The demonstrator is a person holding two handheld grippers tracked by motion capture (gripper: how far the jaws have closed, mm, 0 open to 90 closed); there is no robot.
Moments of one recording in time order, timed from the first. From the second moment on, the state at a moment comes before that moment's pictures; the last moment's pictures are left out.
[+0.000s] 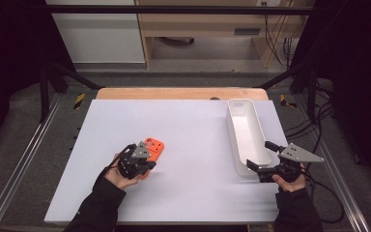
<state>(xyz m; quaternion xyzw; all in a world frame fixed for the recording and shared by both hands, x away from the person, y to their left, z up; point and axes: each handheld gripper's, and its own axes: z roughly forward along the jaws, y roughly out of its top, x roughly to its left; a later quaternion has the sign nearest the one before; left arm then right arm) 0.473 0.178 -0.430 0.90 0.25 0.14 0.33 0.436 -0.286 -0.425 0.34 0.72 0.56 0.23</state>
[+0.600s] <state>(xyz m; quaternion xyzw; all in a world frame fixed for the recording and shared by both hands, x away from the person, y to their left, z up) 0.471 0.208 -0.396 0.84 0.31 0.19 0.40 0.436 -0.286 -0.424 0.34 0.72 0.56 0.23</state>
